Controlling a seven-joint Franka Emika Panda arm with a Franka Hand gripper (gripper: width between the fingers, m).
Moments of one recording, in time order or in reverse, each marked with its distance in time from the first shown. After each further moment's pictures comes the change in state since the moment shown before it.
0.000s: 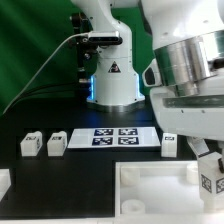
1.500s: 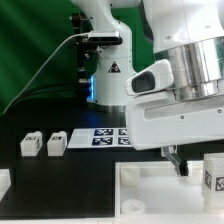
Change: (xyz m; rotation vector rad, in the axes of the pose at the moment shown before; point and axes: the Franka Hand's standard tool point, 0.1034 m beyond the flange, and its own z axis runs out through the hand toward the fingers) arm 0.002 0.008 0.007 -0.058 0.011 -1.032
